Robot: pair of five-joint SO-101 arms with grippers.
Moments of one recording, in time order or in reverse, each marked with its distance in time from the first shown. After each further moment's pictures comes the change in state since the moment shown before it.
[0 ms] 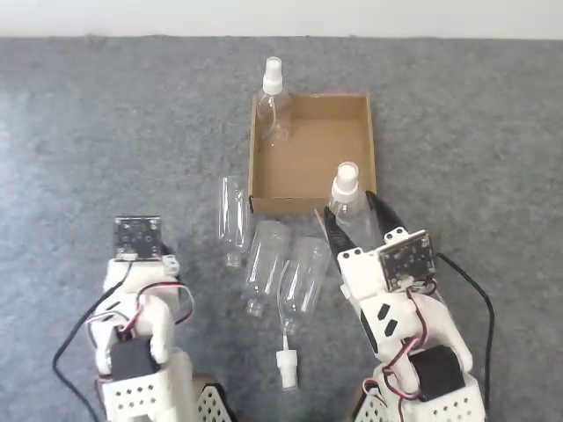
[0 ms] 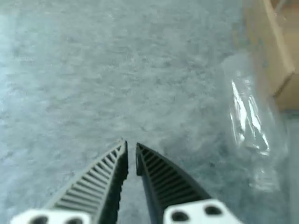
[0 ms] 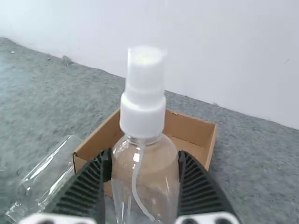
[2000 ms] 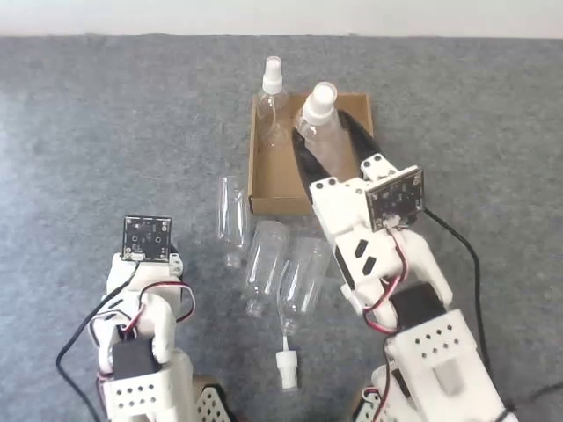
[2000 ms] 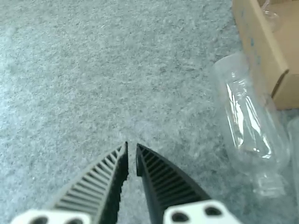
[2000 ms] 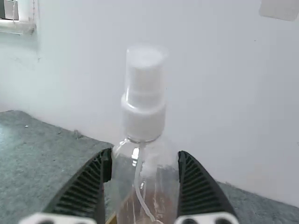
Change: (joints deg) left arm 1.6 0.0 2.2 -4.1 -3.2; right arm -3.4 44.1 -20.4 -37.4 -1.1
